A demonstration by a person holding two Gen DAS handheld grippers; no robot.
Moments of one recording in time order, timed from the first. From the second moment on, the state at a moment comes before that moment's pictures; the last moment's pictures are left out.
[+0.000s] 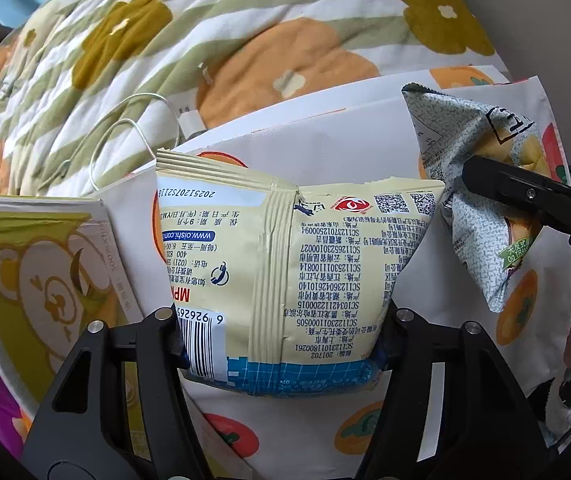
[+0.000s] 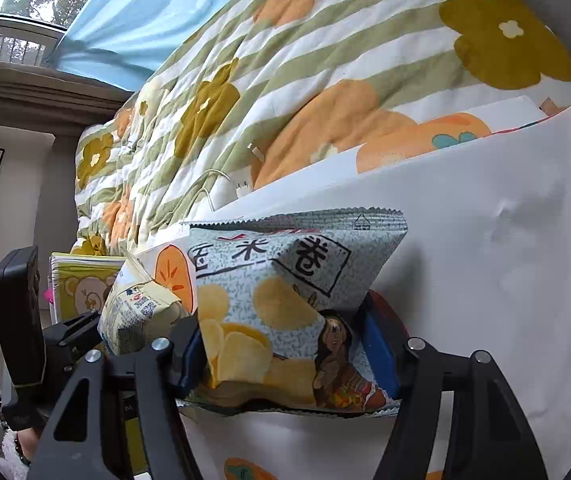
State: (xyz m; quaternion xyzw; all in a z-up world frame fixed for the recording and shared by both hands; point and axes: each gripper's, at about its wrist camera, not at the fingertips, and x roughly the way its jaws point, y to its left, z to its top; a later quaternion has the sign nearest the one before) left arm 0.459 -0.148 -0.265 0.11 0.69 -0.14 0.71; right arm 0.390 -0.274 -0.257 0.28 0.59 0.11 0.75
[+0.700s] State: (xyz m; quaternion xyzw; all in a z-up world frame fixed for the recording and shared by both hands) left arm 0.397 -0.107 -0.087 0.02 0.55 -0.11 0.83; right arm 0.352 -0.245 -0.118 0.18 0.50 0.18 0.83
